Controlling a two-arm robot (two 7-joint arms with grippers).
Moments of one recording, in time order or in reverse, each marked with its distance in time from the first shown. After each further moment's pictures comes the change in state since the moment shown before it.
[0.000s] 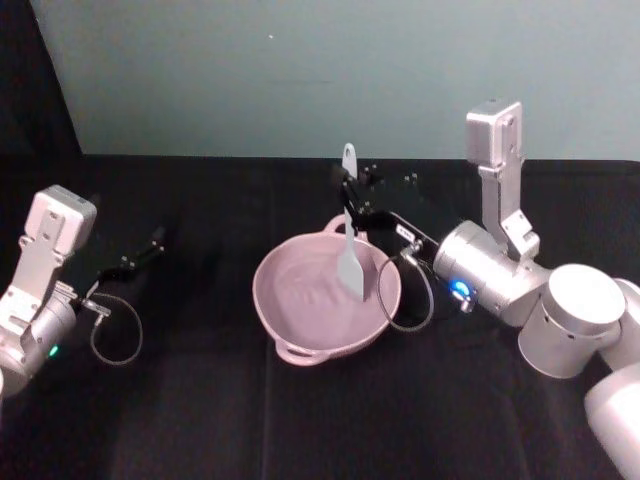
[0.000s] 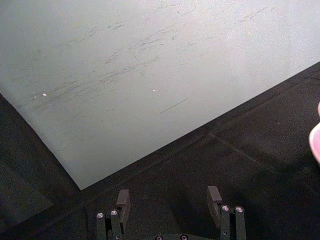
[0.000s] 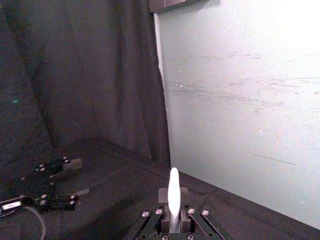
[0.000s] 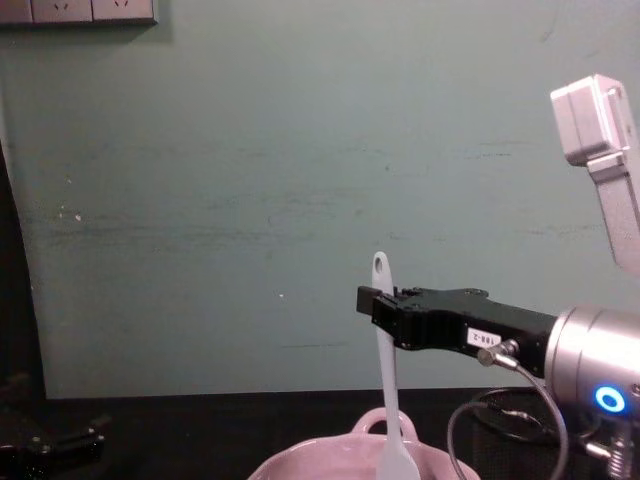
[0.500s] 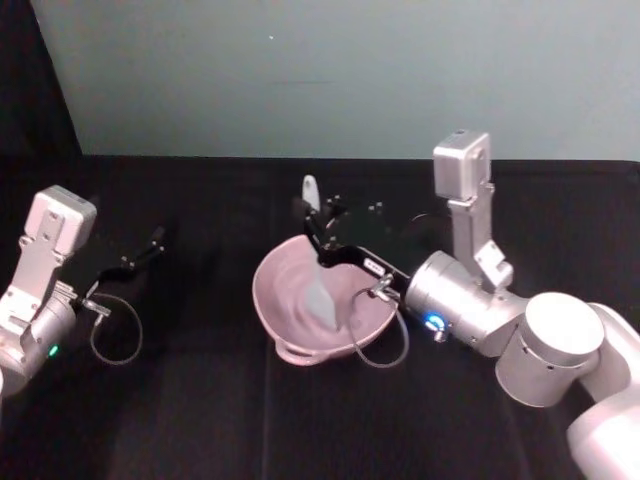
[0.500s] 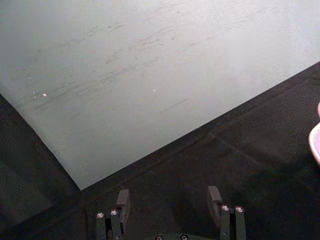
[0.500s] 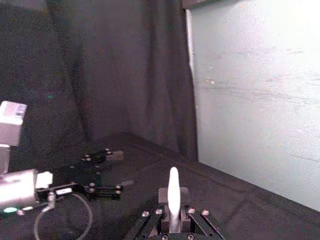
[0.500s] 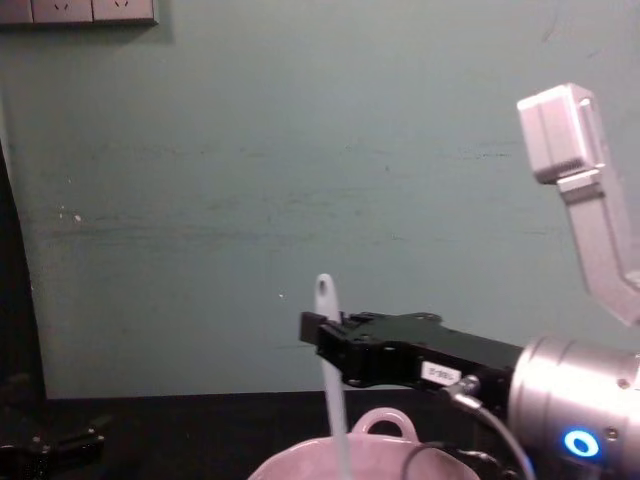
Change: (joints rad) left arm 0.000 0.000 0.000 0.000 0.000 0.000 0.000; right arm -0.056 -0.002 -0.056 -0.071 0.000 0.000 0.027
